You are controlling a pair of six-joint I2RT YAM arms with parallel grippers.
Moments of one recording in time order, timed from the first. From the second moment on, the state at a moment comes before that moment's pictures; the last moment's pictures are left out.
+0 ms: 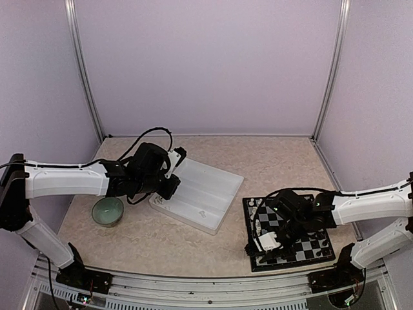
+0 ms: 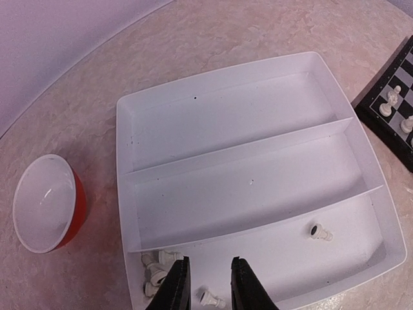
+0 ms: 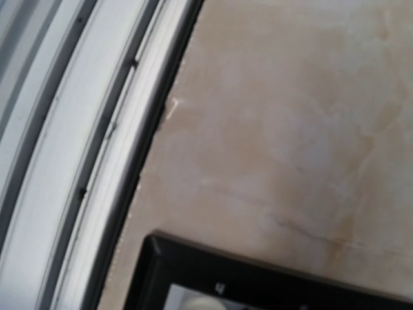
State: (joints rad) left arm -0.84 1.51 0.97 -0.17 -0.25 -0.01; right arm 0.96 1.28 0.59 -0.46 -0.44 -0.88
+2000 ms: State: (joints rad) left arm -0.86 1.63 1.11 -0.42 -0.18 -0.27; right arm 0.82 1.45 1.04 -0.55 -0.45 -0.72
